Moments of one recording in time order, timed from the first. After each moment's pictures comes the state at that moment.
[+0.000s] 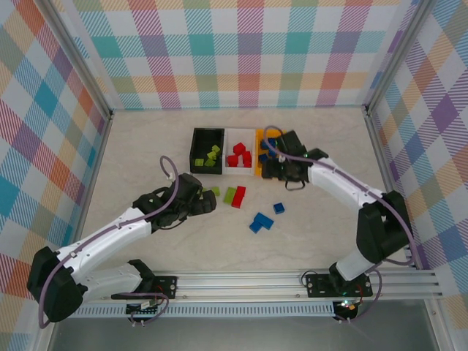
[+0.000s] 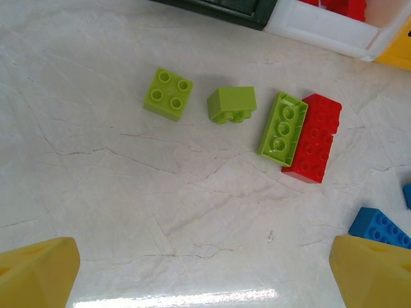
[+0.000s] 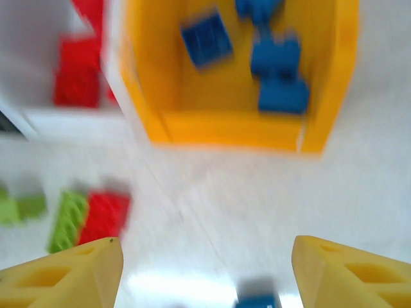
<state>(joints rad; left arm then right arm) -0.72 1.10 0.81 -0.67 -0.22 -0.80 0.51 1.56 1.13 -0.65 0.00 0.52</state>
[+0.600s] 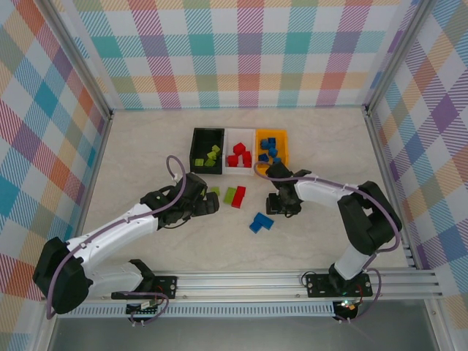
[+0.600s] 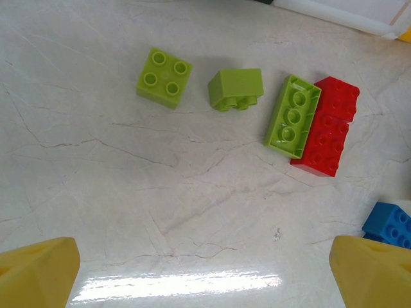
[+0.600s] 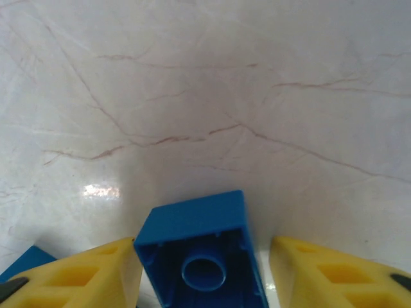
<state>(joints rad) -0.72 1.17 0.81 -0.65 -0.20 -0.80 0.59 1.67 0.95 -0.68 -0.01 0.54</state>
